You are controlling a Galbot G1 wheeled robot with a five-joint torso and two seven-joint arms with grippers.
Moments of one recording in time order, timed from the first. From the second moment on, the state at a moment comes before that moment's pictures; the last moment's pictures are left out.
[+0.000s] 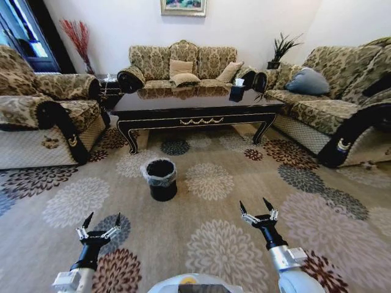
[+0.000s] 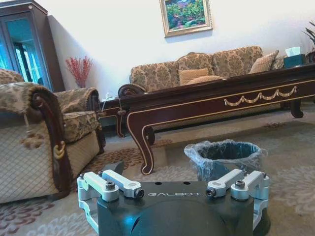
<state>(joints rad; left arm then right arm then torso) 2.05 -1.27 -0.80 -2.24 -0.24 -0.23 -0.10 -1.83 1.27 0.69 2.15 0.24 0.21 -0.05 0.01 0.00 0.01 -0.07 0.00</state>
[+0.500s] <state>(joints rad) 2.05 -1.27 -0.80 -2.24 -0.24 -0.23 -0.10 -1.83 1.27 0.69 2.15 0.24 0.21 -0.05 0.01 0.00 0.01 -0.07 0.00</state>
